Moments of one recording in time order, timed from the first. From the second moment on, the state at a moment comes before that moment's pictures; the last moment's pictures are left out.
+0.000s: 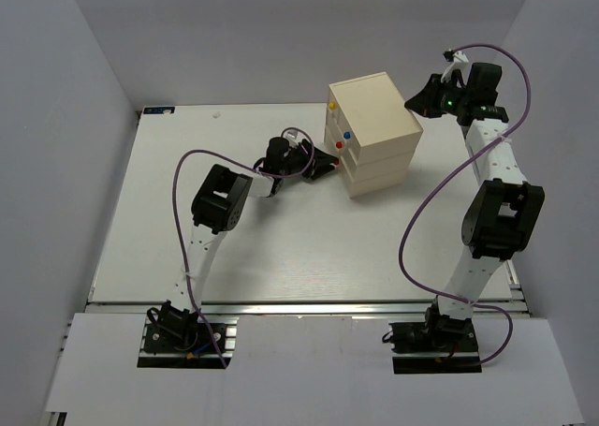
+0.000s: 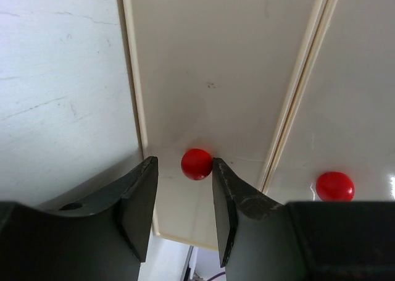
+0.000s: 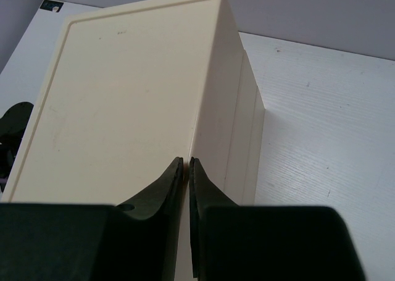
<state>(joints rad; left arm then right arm) -0.46 2.56 1.65 0.67 0.60 -1.38 -0.10 1.90 1.75 -0.30 -0.73 0.07</state>
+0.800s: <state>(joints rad) -0.47 2.58 1.65 0.79 0.58 -1.49 -0.10 1.90 1.74 -0.29 -0.74 0.07</state>
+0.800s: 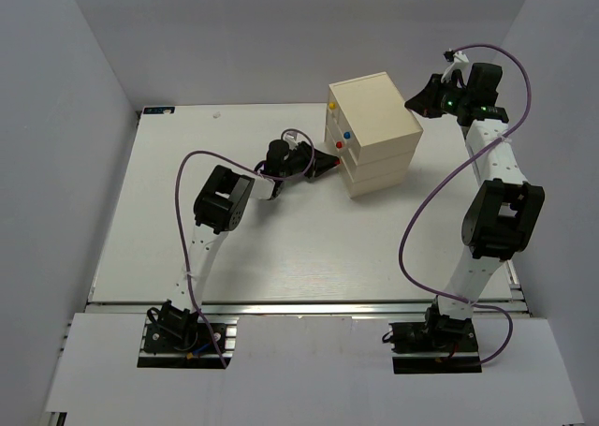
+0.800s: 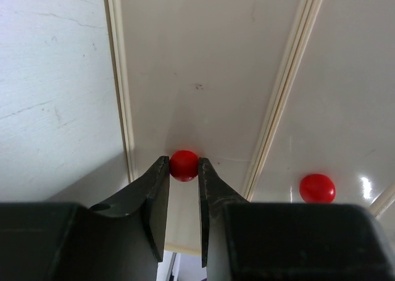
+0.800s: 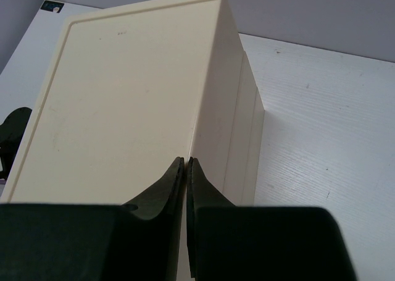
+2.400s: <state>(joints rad) -0.37 2.38 1.41 0.82 0.67 -1.34 -0.09 1.92 1.76 -0.33 -0.75 0.07</state>
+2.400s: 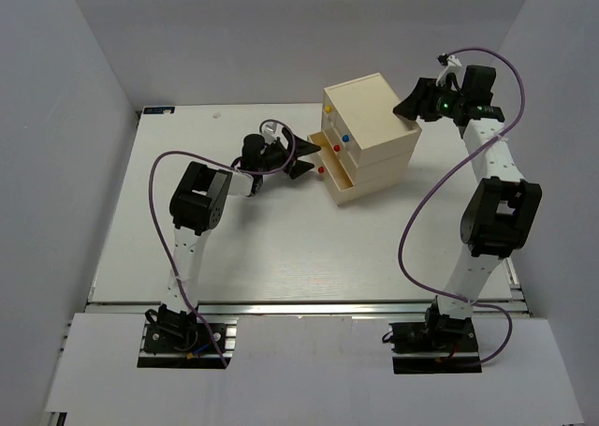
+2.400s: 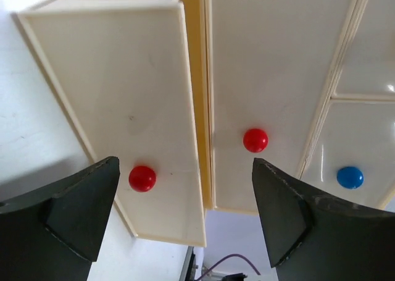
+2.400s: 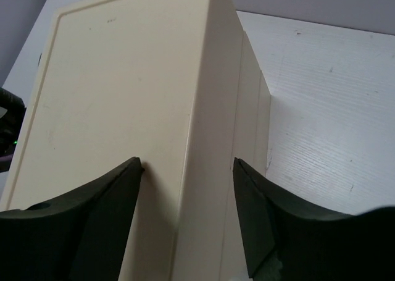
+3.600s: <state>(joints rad) -0.32 1.49 1.30 -0.39 -0.08 -0.47 0.02 1.12 1.22 -0.30 -0.98 -0.26</state>
